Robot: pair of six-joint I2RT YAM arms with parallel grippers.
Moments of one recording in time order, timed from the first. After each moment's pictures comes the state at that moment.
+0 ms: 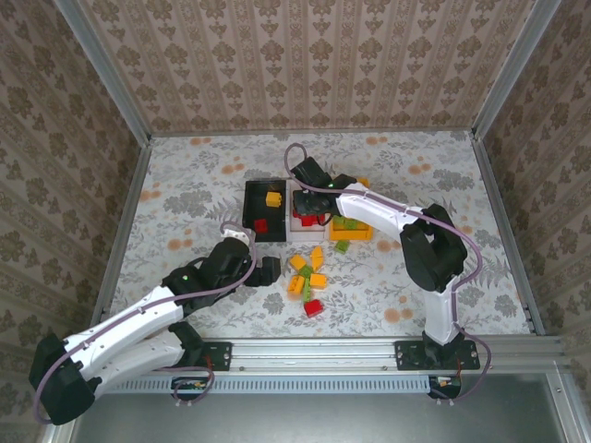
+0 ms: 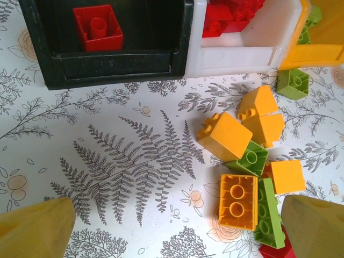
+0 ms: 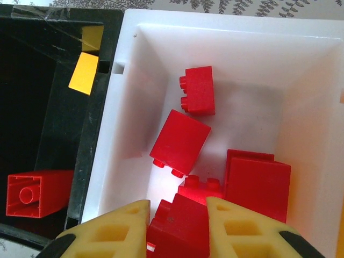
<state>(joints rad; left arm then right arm) -0.86 0.85 0.55 -0.49 -0.14 -0.63 0.66 1.97 1.56 -0.56 0.12 0.53</state>
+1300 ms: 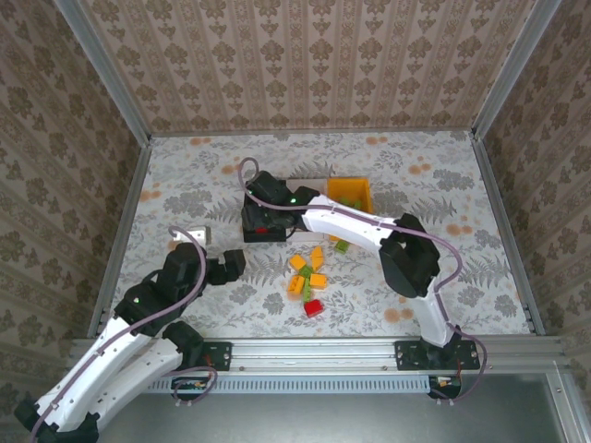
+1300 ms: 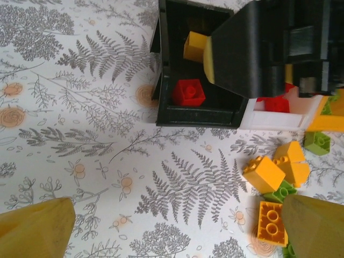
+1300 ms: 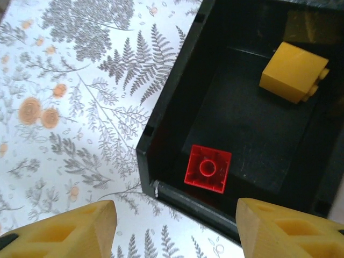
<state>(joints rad) -0.71 0.52 0.64 -0.80 -0.25 -0.58 0.87 2.11 1.80 -0.57 0.10 0.54</state>
